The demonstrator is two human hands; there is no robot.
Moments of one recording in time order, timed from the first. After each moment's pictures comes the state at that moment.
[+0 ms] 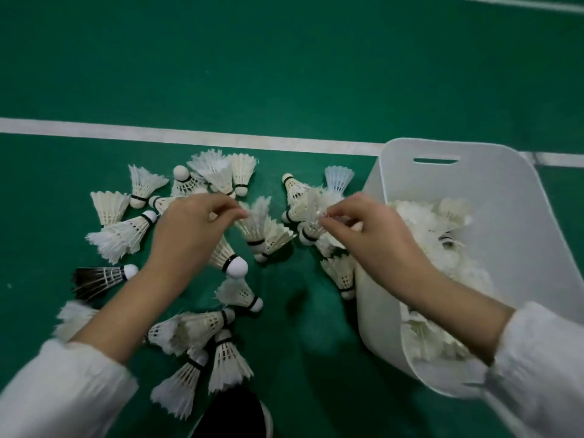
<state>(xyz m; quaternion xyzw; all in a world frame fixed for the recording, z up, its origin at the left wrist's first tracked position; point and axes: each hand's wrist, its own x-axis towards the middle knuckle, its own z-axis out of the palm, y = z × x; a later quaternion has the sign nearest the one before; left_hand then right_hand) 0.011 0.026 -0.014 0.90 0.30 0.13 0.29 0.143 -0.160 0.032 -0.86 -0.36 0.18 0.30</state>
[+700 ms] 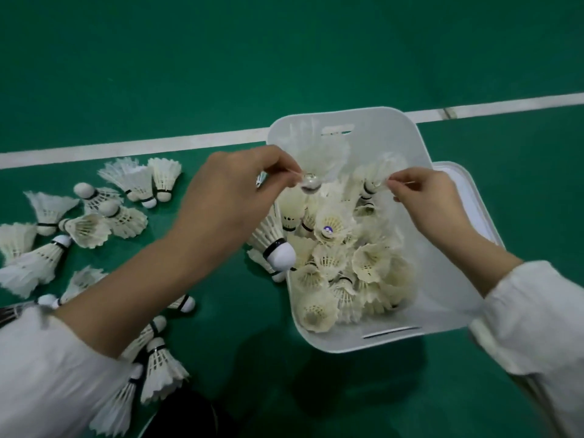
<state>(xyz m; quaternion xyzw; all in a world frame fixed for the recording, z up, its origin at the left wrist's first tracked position) 0.112 -0.117 0.066 0.91 0.11 0.13 0.37 0.255 -0.324 0.015 -0.92 -0.08 0.11 0.36</state>
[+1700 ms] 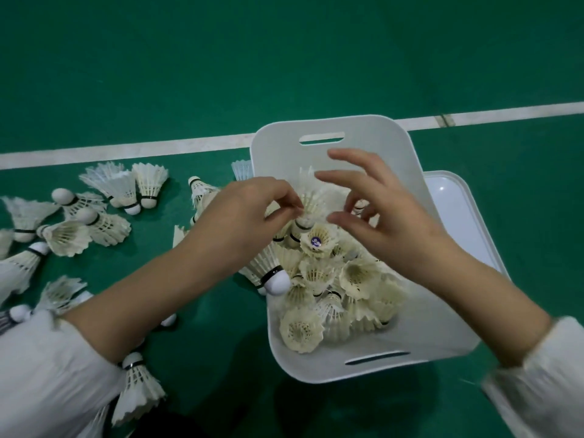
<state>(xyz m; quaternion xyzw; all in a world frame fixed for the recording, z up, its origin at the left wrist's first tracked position) 0.137 -0.134 0.041 0.93 0.08 0.06 0.34 0.228 -0.308 0.048 -0.83 -0.43 0.12 0.33</state>
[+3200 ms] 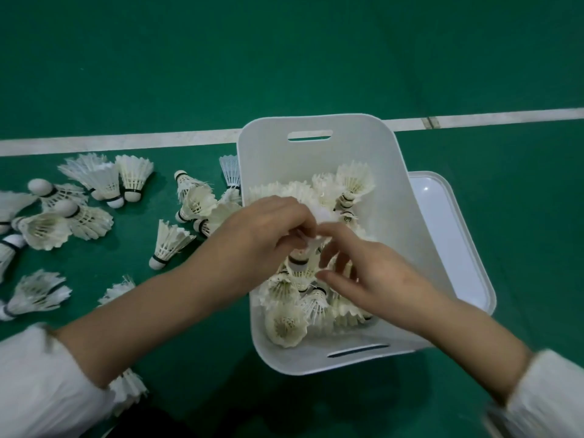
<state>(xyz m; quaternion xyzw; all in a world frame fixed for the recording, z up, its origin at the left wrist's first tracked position) 0.129 -0.157 0.030 0.93 -0.09 0.08 0.35 0.195 -0.336 0.042 -0.84 -0.41 0.28 0.20</state>
